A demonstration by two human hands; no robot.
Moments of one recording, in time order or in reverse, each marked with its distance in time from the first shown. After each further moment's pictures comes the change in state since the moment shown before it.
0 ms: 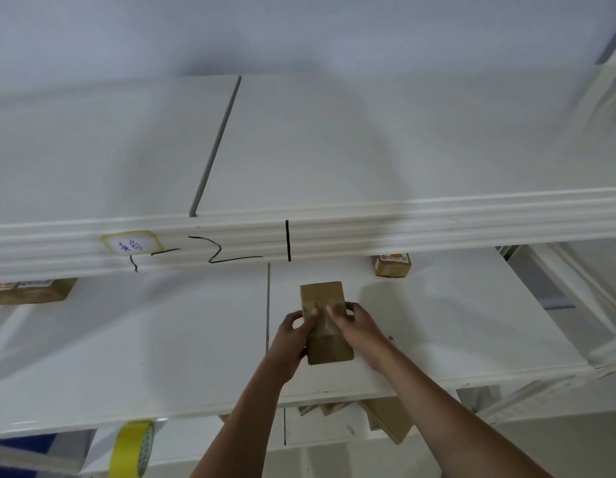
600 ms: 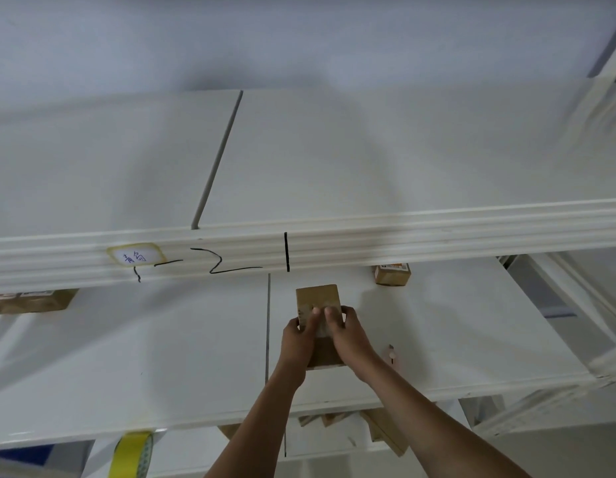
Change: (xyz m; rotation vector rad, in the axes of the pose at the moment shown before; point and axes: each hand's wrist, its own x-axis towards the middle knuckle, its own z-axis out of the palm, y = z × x) left_hand -0.002 0.003 0.026 0.201 0.169 0.140; right_hand 0.005 0.004 0.021 -0.040 0.085 -0.103
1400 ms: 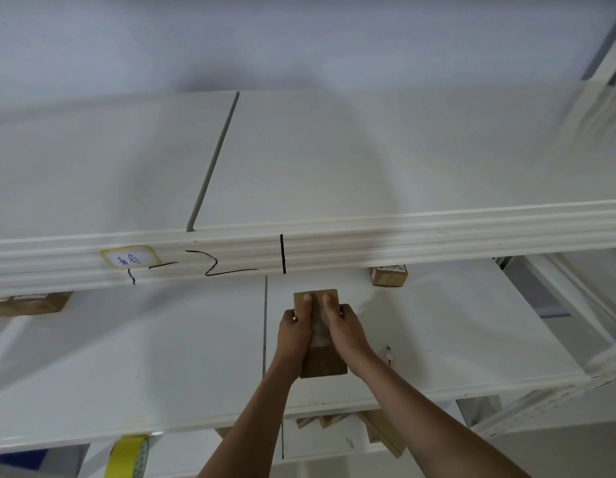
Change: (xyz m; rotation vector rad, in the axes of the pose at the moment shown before) left_hand 0.008 0.014 0.000 0.006 0.023 -0.008; right_hand 0.002 -0.016 0.000 0.094 0.033 0.043
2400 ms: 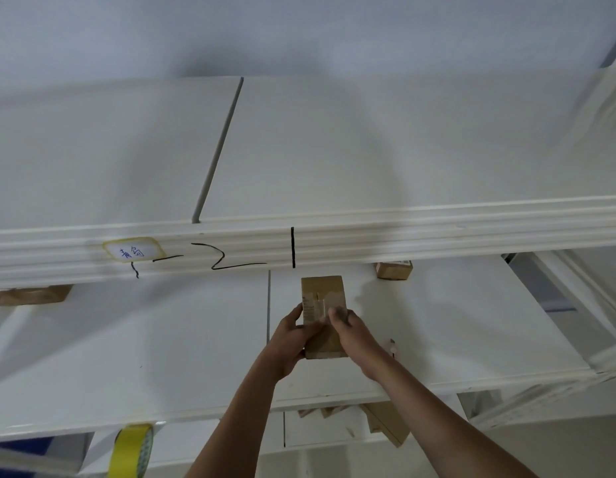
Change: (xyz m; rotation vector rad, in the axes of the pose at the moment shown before) left_hand -0.008 -0.003 -0.033 -0.081 -0.398 -0.026; right_hand -0.008 0.015 -0.012 -0.007 -0.194 0.033
